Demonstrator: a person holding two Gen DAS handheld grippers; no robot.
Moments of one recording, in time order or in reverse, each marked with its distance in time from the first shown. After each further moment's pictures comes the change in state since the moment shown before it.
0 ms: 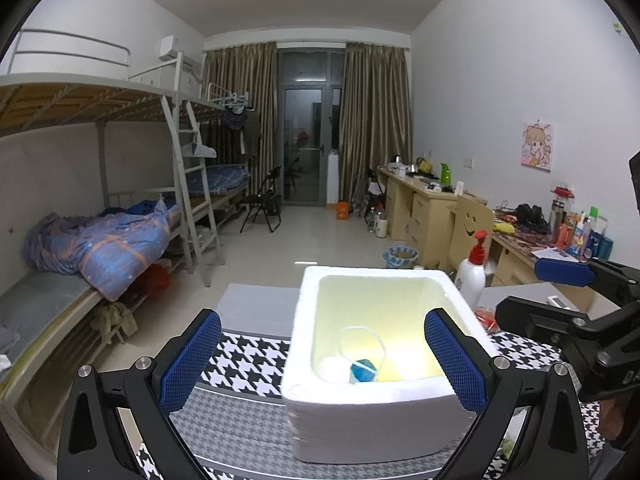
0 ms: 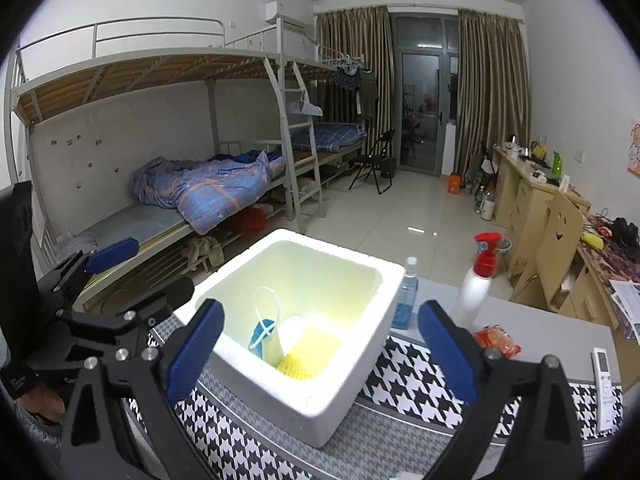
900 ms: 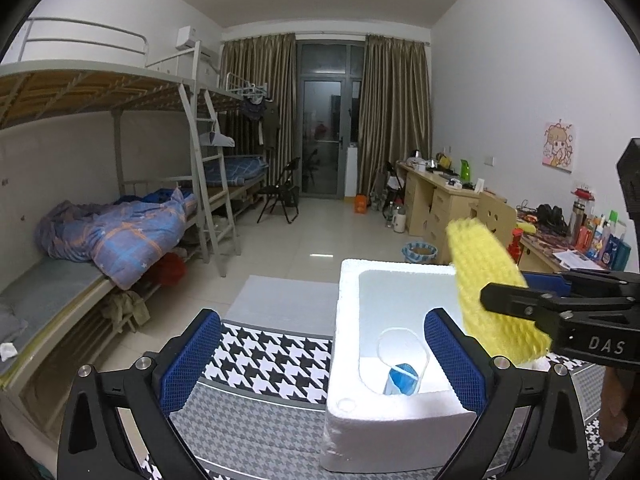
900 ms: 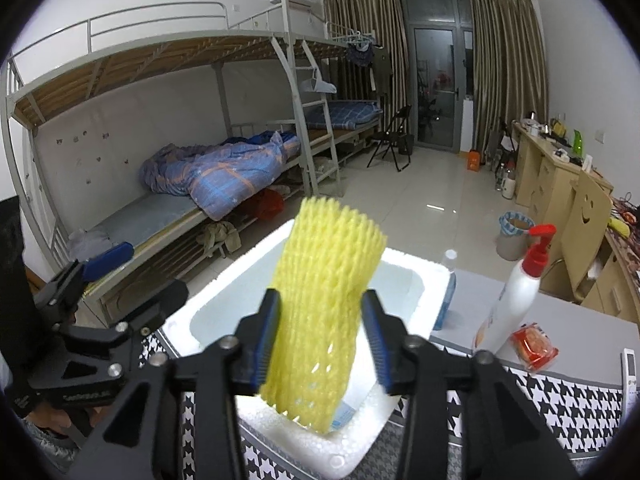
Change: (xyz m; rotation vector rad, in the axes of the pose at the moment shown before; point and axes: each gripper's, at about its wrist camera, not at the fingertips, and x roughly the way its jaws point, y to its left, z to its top) left arm 0.023 0.026 -0.003 -0.034 0.030 0.067; right arm 0.062 0.005 0.008 0.027 0.105 0.084
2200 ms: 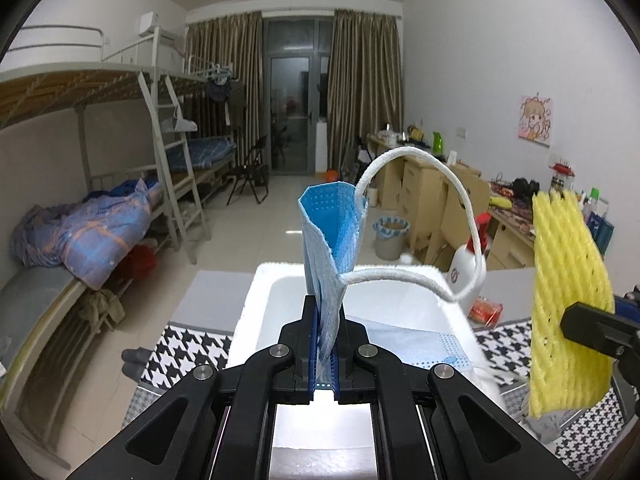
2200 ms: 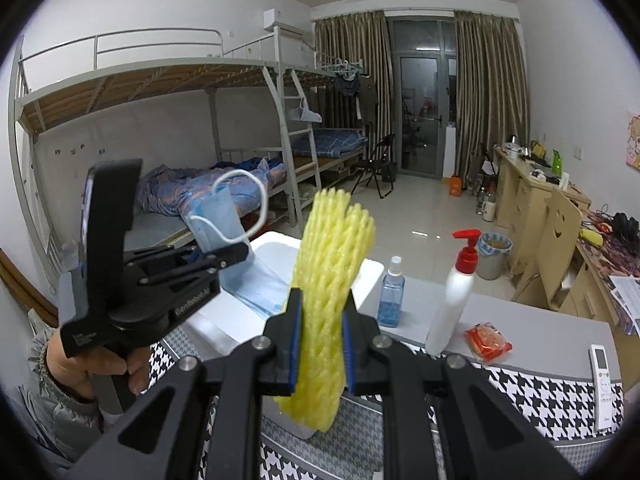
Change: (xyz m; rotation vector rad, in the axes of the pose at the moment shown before) left arm 0.036 -0.058 0.015 0.063 0.113 -0.095; right arm -0.061 -0.014 -0.020 -0.013 -0.106 -0.050
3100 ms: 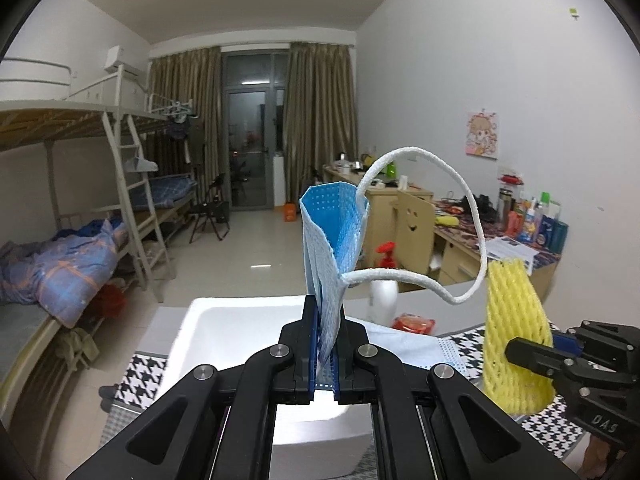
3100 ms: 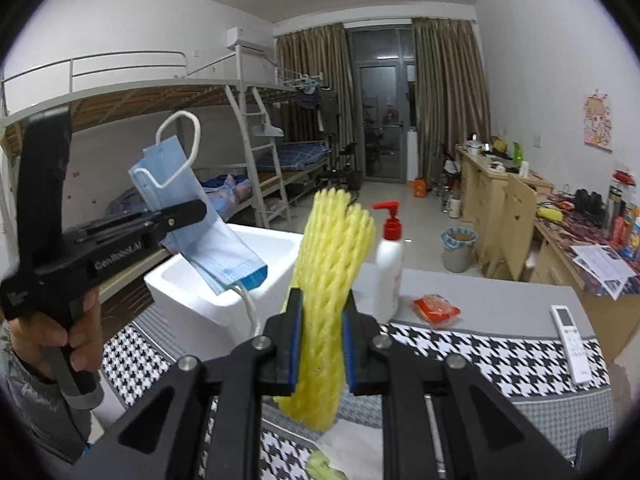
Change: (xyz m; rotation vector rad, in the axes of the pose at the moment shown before) left arm -0.060 -0.040 0.004 0.065 -0.136 -0.129; right arm -0.059 -0.031 -0.037 0.084 -0.070 -0.092
